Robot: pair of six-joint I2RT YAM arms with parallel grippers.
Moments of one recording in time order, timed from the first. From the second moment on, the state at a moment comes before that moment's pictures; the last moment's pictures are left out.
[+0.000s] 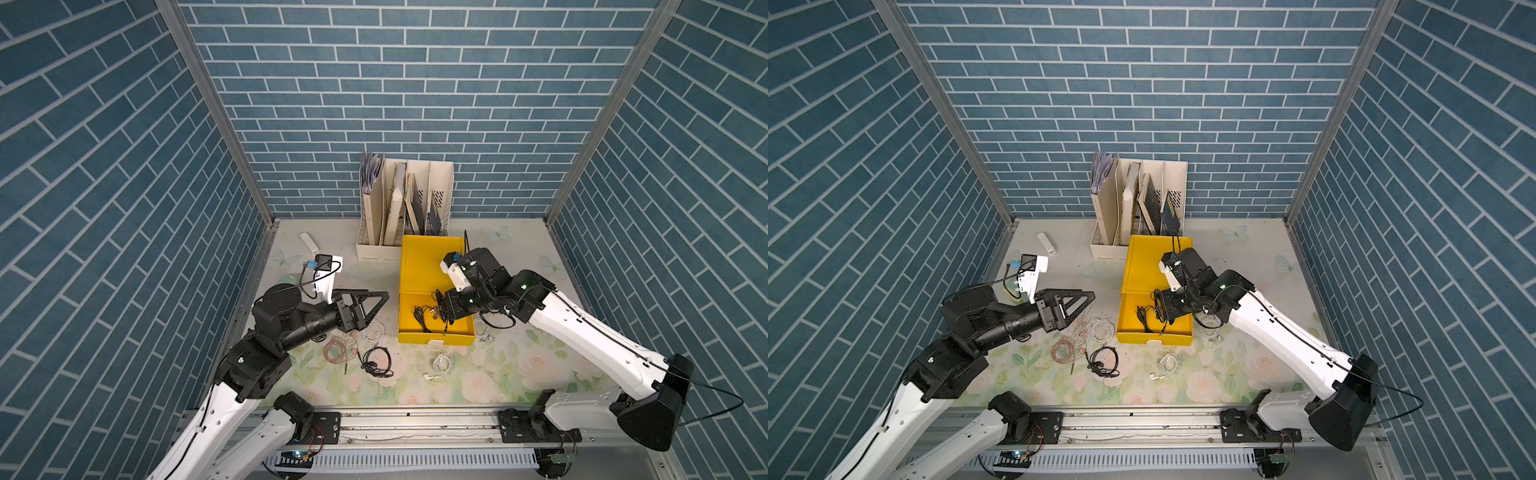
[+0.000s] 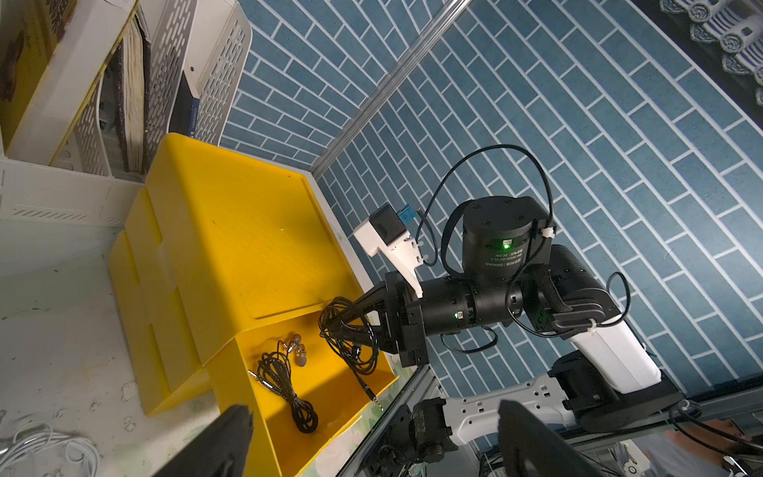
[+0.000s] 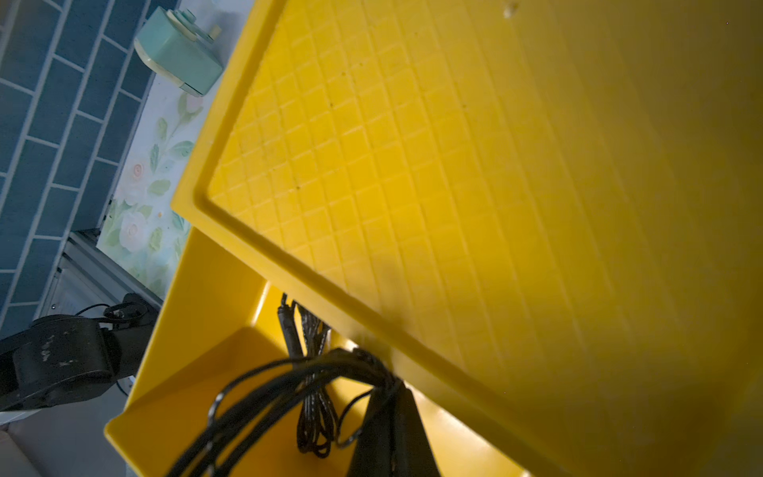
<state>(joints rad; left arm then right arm) -0.55 0.67 0.92 -0.41 0.44 -0.74 0.82 1.31 1.27 -0.93 -0.10 0.40</state>
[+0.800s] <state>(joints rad) -0.55 0.67 0.89 -0.42 0.42 -0.73 0.82 1.28 1.18 -0.93 0.02 0.42</state>
